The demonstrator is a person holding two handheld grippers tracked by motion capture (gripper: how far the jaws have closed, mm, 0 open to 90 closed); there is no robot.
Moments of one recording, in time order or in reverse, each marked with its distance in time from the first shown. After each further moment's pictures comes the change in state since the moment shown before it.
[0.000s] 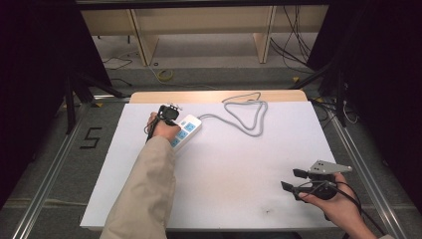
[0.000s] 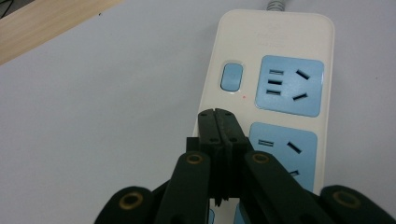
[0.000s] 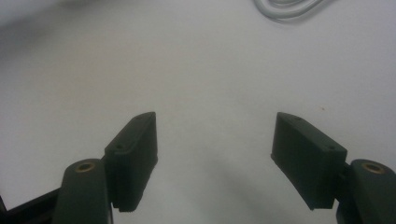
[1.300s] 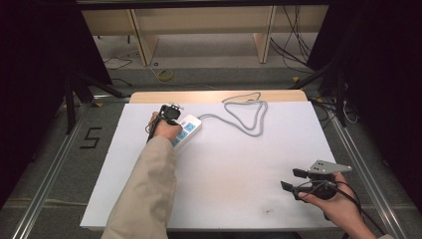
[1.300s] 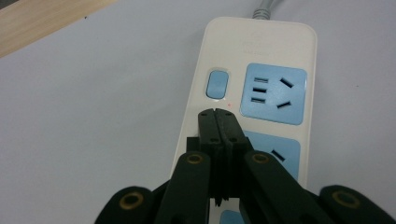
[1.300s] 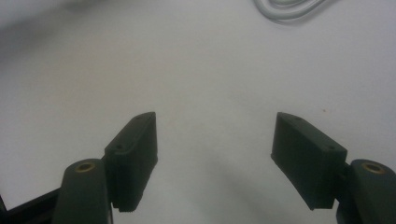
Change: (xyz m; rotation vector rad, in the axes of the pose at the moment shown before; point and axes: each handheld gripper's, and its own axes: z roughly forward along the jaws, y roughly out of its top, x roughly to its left) left arm -0.003 0.003 0.002 -0.013 -0.037 -0.015; right arm 0.000 0.000 0.000 -0.001 0.003 0.001
